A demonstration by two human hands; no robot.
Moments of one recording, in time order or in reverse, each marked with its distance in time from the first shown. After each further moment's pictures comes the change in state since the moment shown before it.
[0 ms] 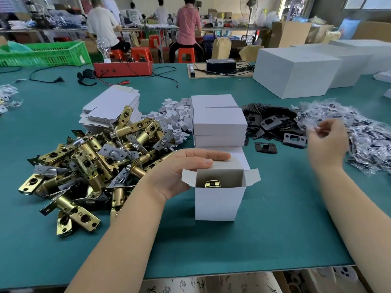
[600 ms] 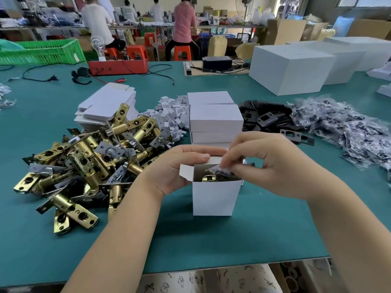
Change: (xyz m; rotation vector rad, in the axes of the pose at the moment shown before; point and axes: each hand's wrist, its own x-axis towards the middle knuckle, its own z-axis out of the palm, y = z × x) left_hand 0.005 -0.004 -0.007 0.048 -0.001 0.009; right_hand -0.098 -0.141 -0.043 0.077 -0.949 -0.701
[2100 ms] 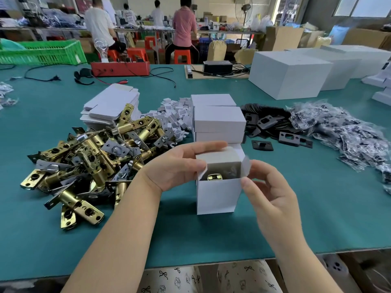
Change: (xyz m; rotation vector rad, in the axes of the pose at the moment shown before) left_hand -0.005 0.004 -0.012 0.006 -0.206 0.060; right_hand -0.049 0.000 0.083 0.545 0.621 0.366
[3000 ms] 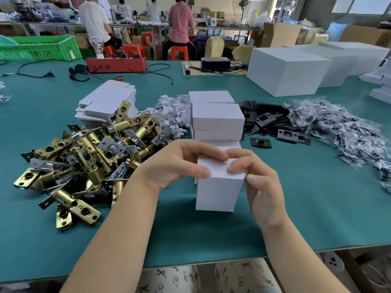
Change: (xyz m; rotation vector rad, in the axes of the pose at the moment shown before) left_hand 0.001 0.005 0.009 0.169 0.003 0.139; right_hand 0.030 0.014 0.008 0.335 -0.250 -0.131
